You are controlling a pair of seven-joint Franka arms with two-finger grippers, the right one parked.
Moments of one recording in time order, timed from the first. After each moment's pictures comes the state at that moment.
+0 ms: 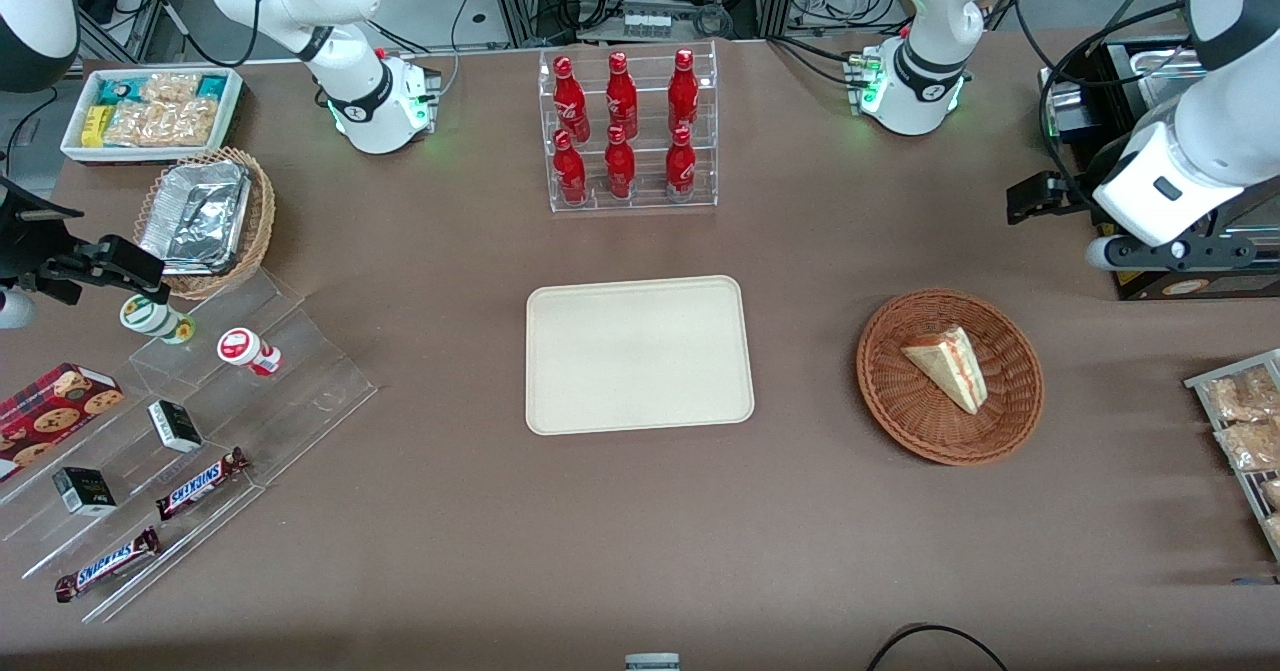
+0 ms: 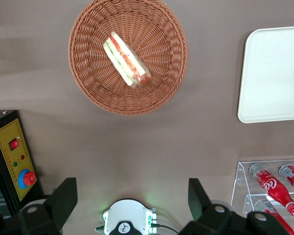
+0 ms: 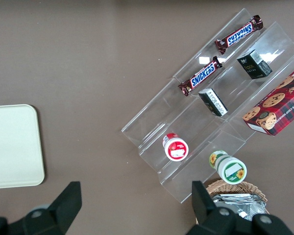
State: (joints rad) arm 0.02 0.02 -0.13 -1.62 -0.04 1.42 -0.09
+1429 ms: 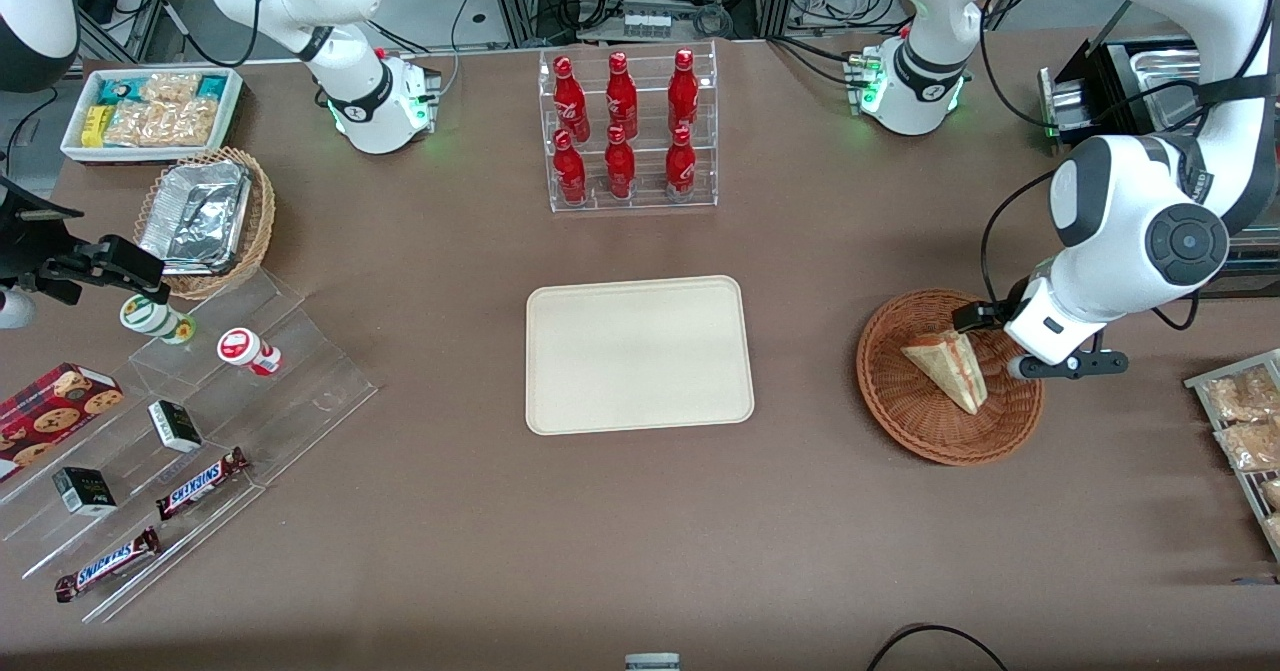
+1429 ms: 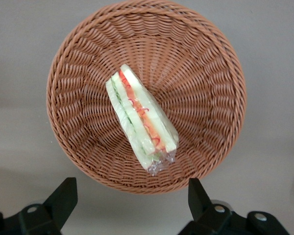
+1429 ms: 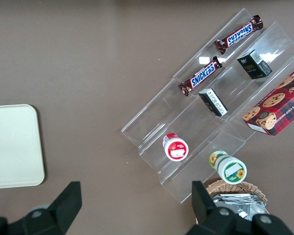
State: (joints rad) arm 0.06 0.16 -0.13 -2.03 0.02 2.06 -0.20
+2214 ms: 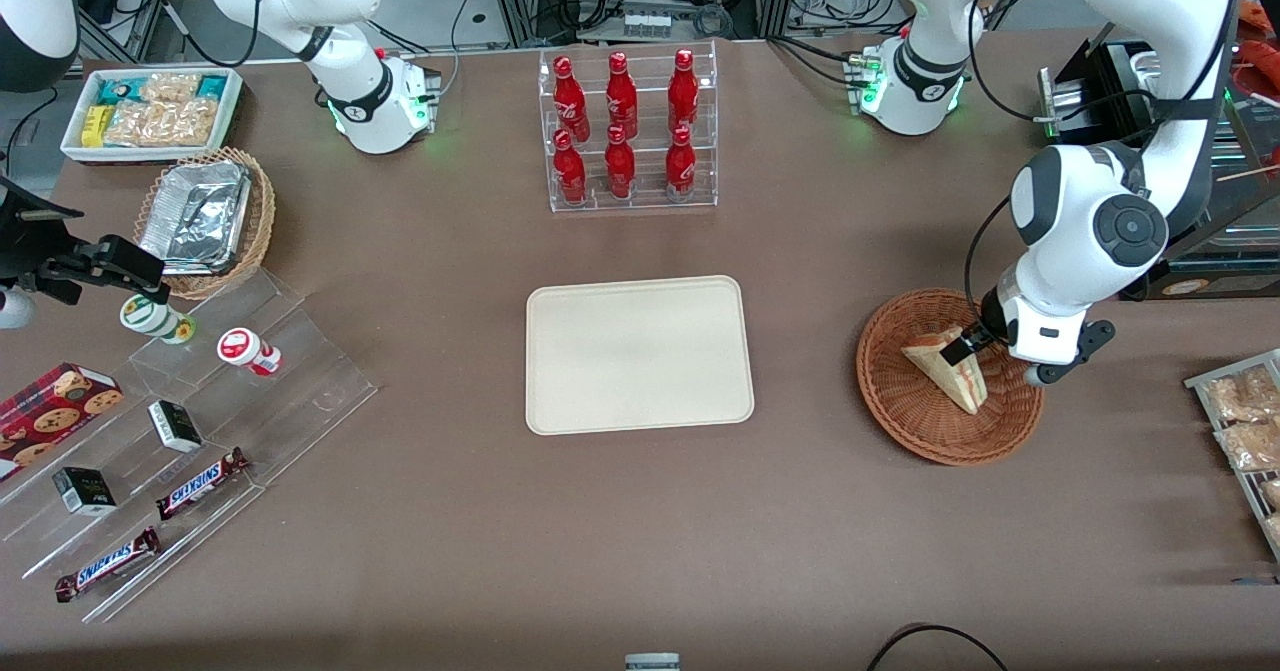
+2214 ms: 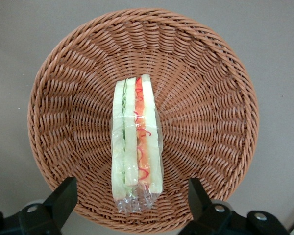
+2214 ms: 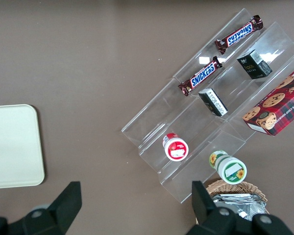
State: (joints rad) arm 0.06 0.16 -0.15 -2.19 0.02 2.33 -0.69
